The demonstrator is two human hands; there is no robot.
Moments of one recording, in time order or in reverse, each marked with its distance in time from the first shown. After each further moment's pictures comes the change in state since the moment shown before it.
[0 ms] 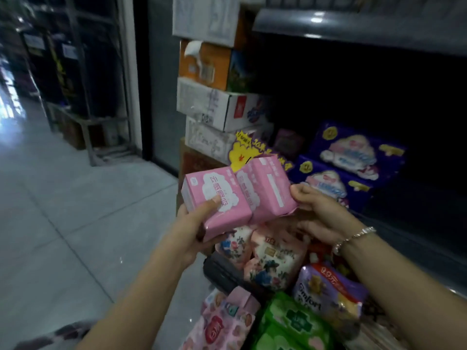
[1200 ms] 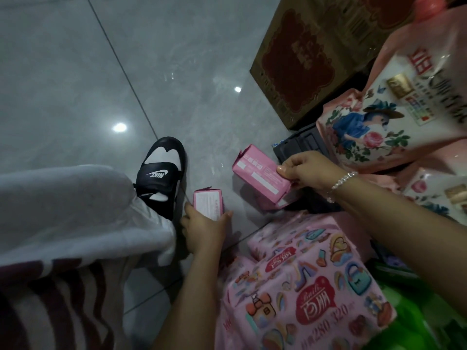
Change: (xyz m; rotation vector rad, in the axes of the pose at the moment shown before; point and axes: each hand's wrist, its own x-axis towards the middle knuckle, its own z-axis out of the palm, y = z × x) left_hand 0.073 -0.328 -0.206 0.596 0.859 -0.732; right_hand 0.220 0.365 0.040 -1.011 -0.381 0.552
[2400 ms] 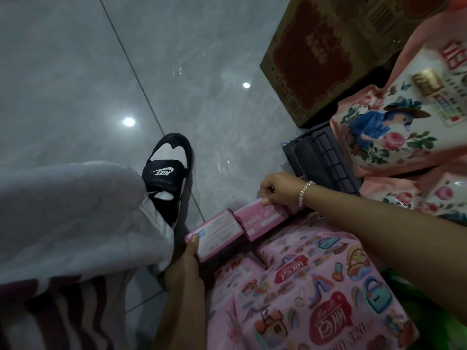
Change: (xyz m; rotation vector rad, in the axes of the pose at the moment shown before) left_hand -0.009 -0.057 -0.013 -0.959 -0.027 -0.550; right_hand 0.057 0.033 0.050 -0.808 -0.292 -0.337
